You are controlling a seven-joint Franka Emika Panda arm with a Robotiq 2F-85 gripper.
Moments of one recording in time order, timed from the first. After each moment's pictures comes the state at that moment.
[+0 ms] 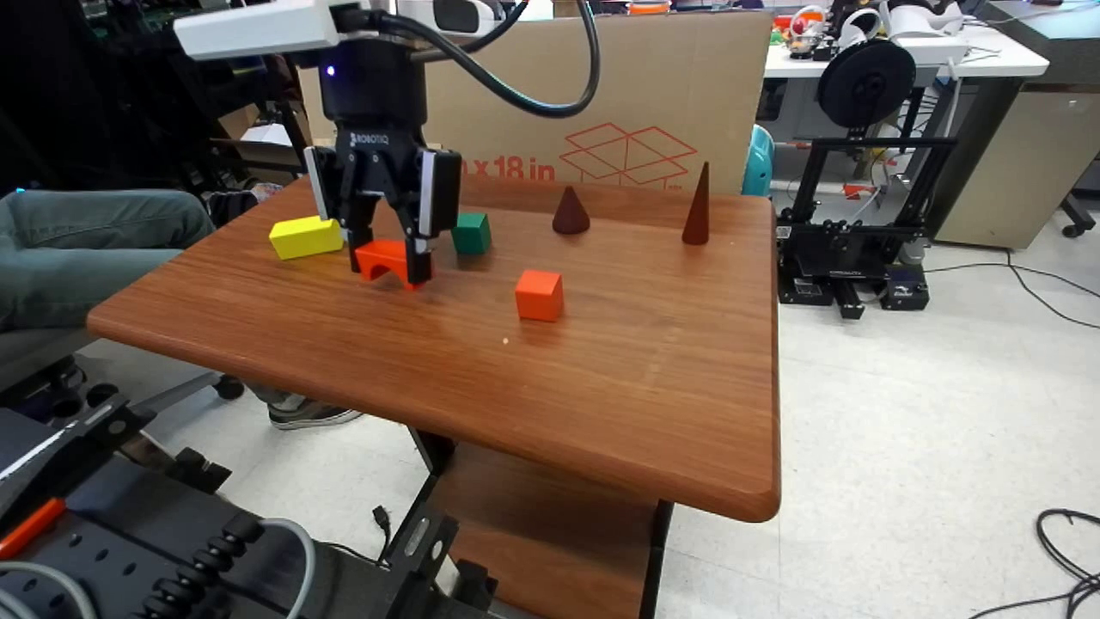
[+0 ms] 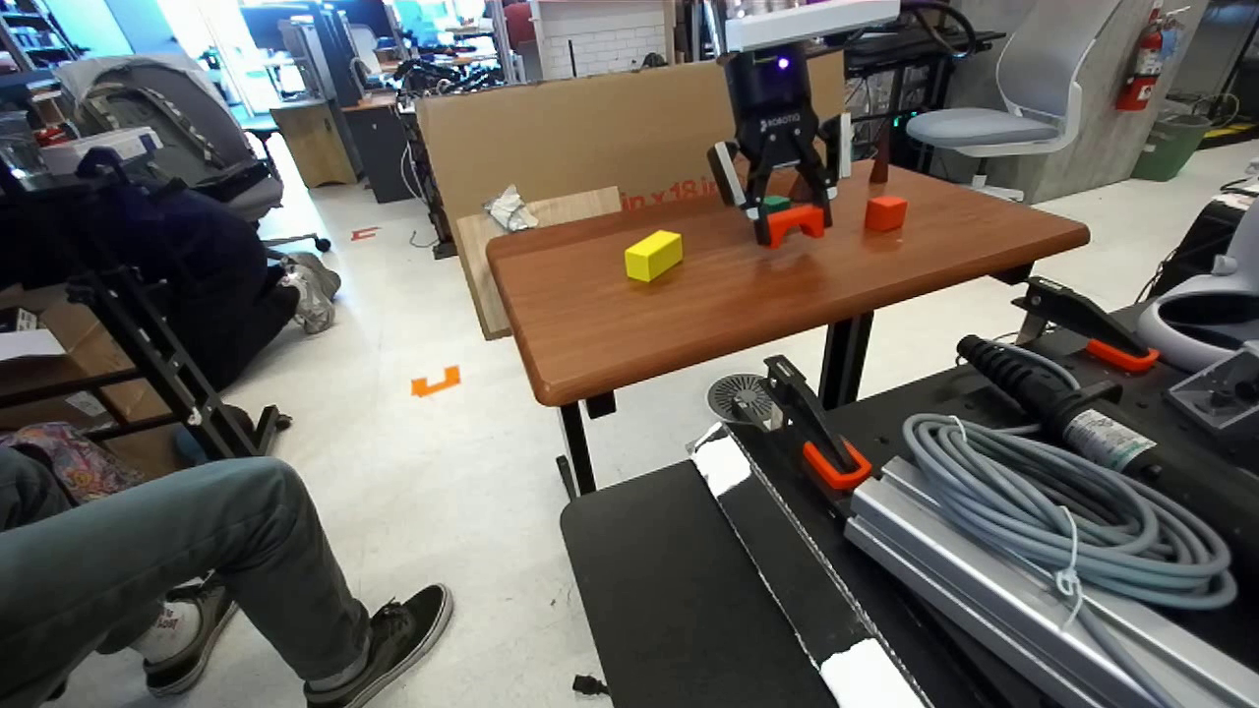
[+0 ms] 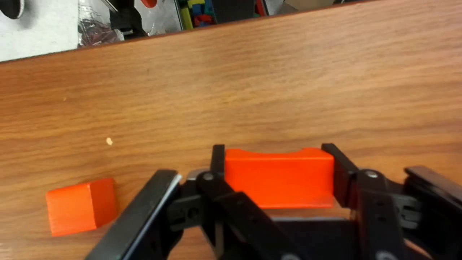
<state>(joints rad) 0.08 0.61 -0.03 -1.86 -0.03 2.07 0.16</state>
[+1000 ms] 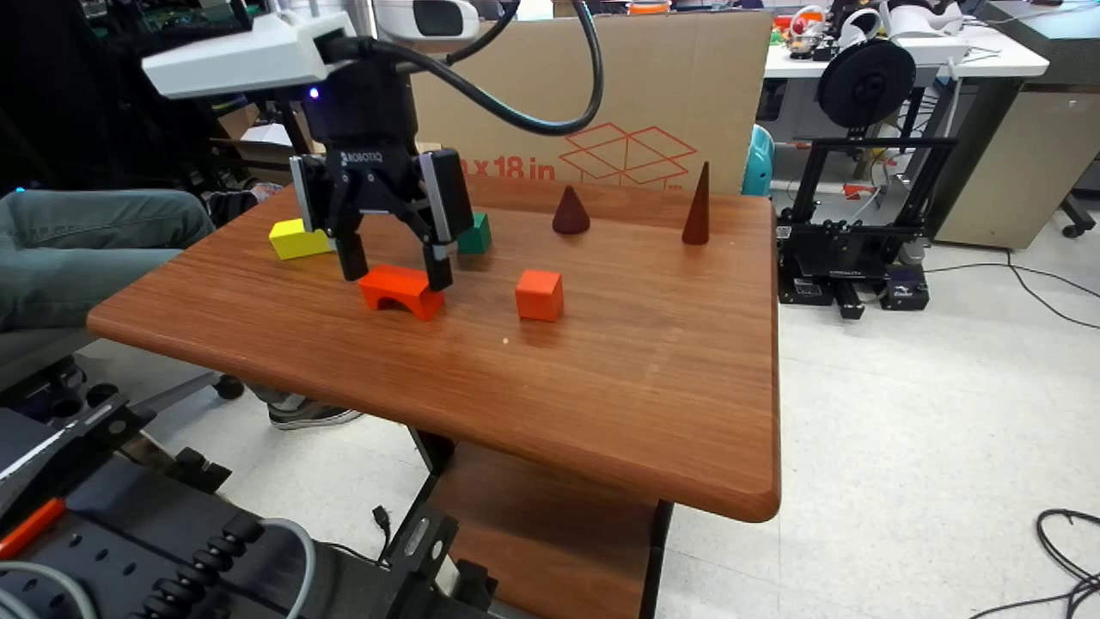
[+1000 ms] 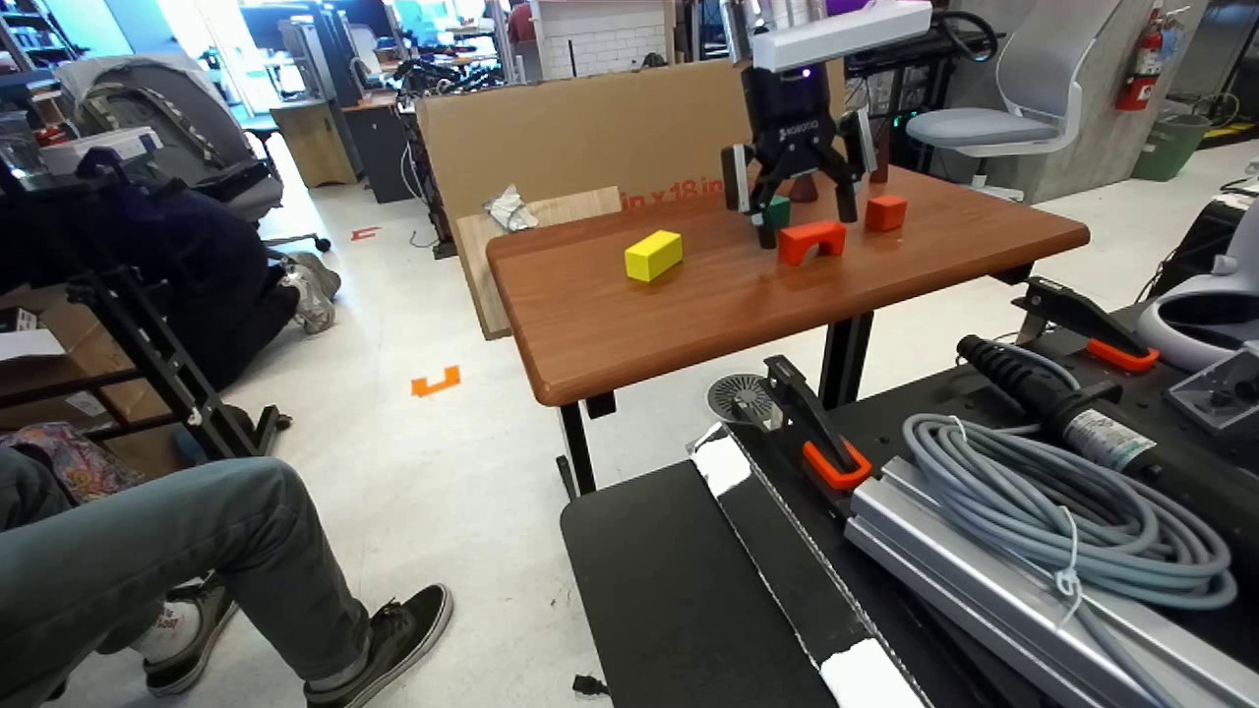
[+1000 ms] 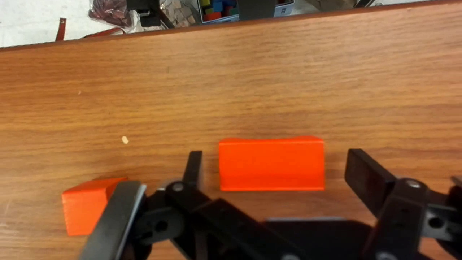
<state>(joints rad) 0.09 0.53 -0.03 -2.02 -0.11 2.26 0.16</state>
